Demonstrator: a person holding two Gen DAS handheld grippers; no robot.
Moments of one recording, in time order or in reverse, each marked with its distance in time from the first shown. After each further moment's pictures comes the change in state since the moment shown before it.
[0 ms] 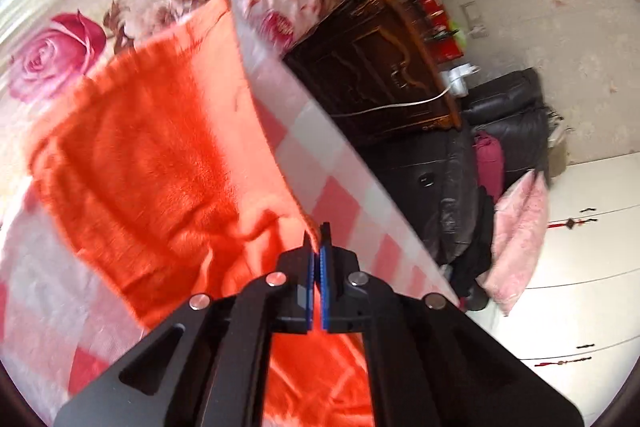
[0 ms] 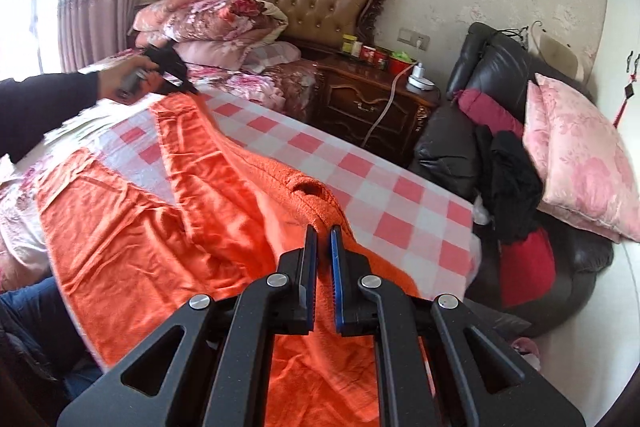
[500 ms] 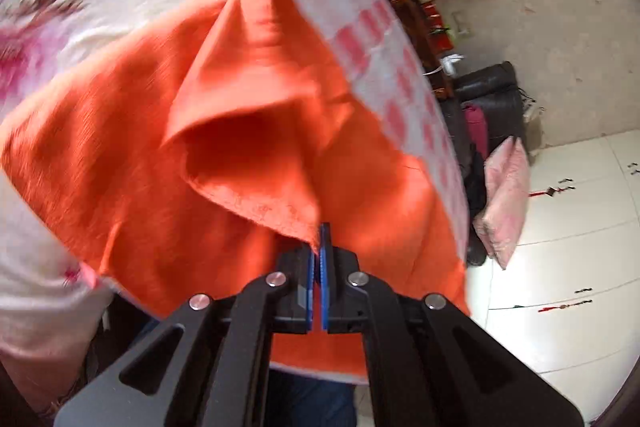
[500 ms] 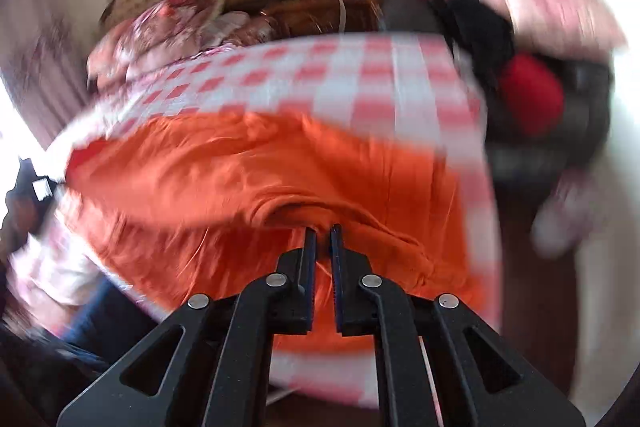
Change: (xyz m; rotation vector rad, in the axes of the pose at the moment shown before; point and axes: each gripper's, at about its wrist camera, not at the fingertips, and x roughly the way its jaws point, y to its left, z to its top) left arm -0.182 0.205 -0.307 -0.049 -0.047 -0.006; right arm -0.033 0.007 -0.164 0.557 0.209 0.113
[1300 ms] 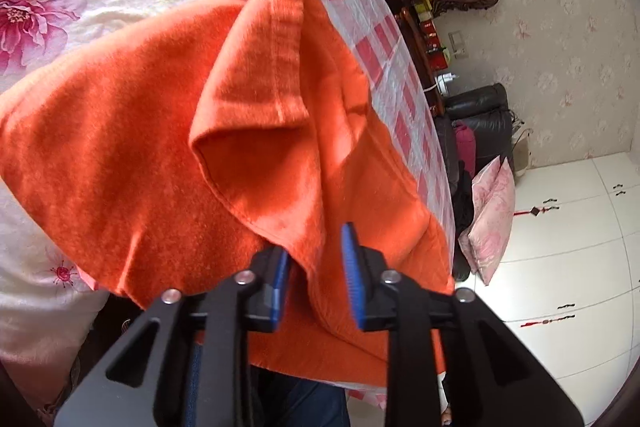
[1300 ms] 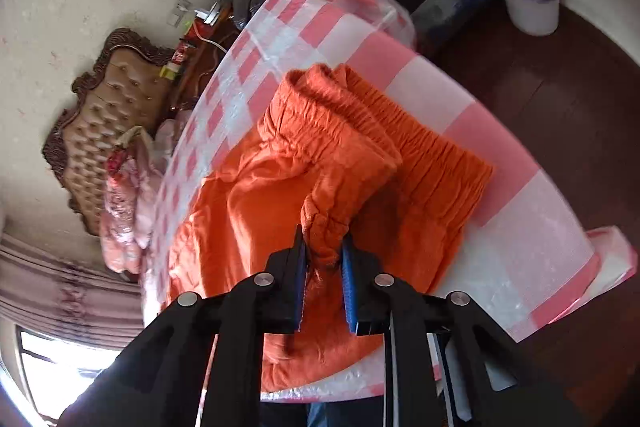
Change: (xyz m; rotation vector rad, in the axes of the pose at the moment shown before) left arm -0.007 0.027 0.003 -0.056 -0.057 -0.102; right arm 0.021 -0.074 -0.009 0.723 -0.034 0.096
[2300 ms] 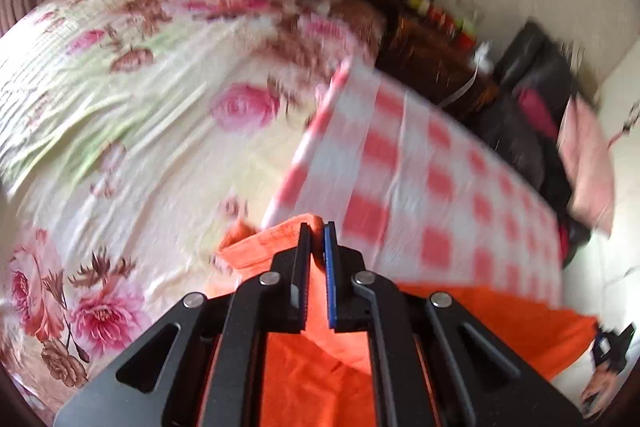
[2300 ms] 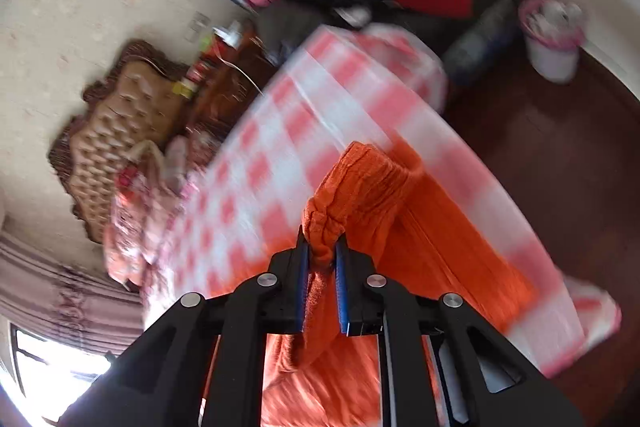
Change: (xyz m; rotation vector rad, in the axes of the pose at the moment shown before) left arm -0.027 -0.169 0.155 0.466 -0.135 0.399; right arm -0.026 0.070 0.077 -0.040 -0.072 0.041
